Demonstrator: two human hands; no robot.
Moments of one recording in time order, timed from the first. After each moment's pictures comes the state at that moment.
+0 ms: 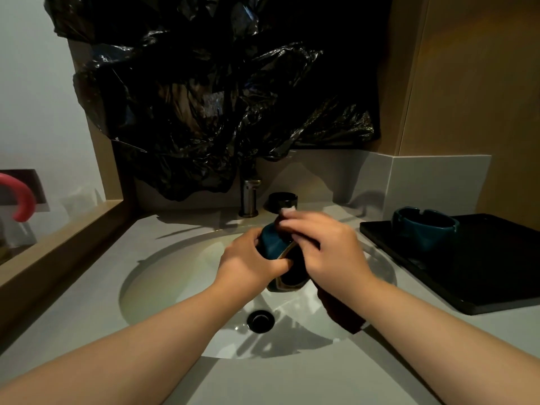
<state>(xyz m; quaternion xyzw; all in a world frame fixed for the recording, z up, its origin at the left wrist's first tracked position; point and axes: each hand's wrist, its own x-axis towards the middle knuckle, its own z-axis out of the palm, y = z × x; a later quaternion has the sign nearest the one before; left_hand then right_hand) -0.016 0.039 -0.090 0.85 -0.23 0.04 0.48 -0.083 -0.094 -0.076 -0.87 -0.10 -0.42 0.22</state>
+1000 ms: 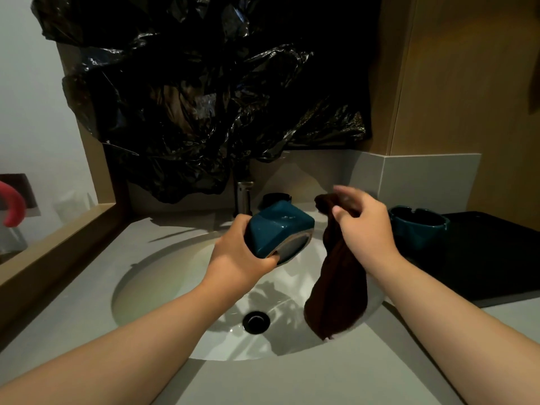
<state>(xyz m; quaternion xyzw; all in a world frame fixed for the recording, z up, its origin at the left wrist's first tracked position) -0.018 0.043 -0.084 0.82 -0.25 0.09 0.51 -0.087 -0.134 -0.050 -0.78 0.11 -0.40 0.46</state>
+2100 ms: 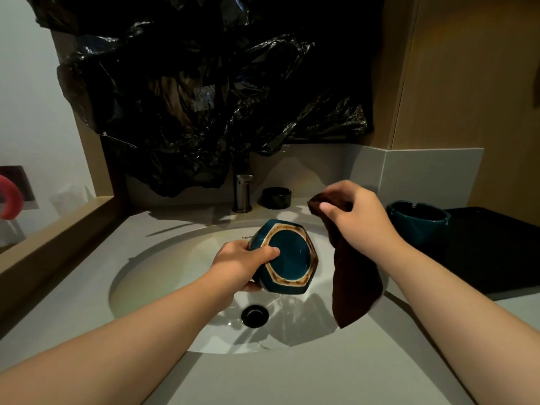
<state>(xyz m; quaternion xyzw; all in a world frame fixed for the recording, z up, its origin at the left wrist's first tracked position) -0.012 0.038 -0.093 0.78 -0.11 -0.16 0.59 -0.085 -0.141 -0.042 -0.86 0.09 -0.32 0.38</state>
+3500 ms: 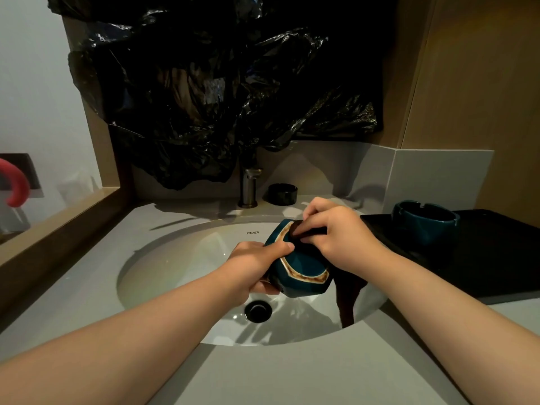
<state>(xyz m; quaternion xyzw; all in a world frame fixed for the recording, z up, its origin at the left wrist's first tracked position) -0.013 0.033 -0.100 0.73 -0.12 -0.24 0.63 -0.082 -0.113 -0.057 -0.95 -0.05 -0.24 0.21</state>
